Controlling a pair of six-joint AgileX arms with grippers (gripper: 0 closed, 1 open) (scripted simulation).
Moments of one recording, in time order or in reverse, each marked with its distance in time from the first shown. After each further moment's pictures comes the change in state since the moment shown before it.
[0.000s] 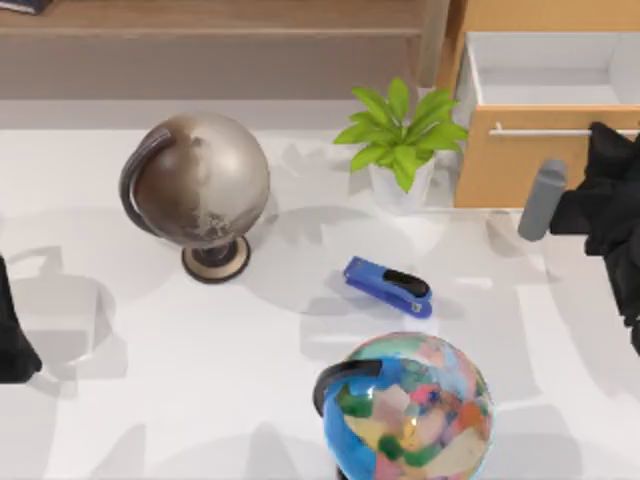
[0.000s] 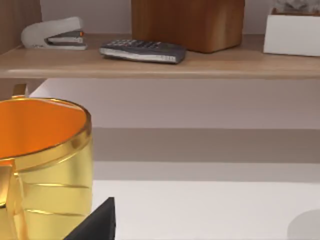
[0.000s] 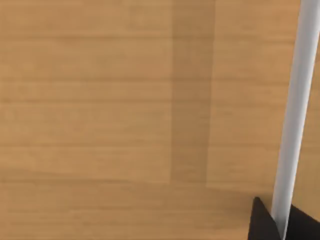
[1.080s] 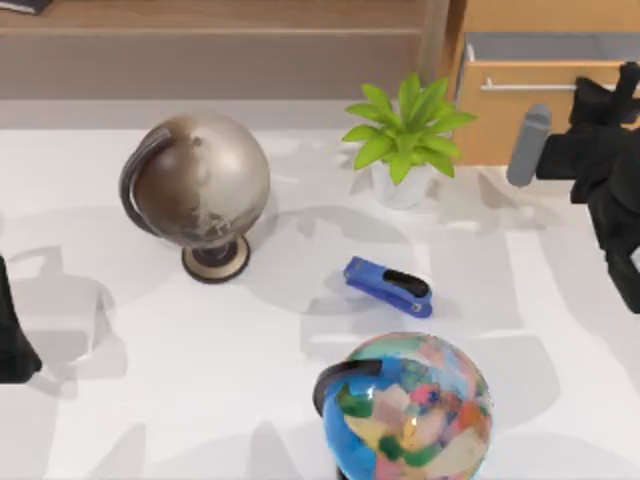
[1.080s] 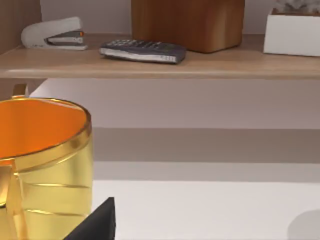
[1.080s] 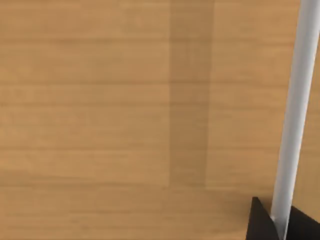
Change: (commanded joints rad) left arm 0.000 0.000 0.000 0.000 0.000 0.000; right arm -0.049 0.108 0.276 -0.165 -0.044 0.001
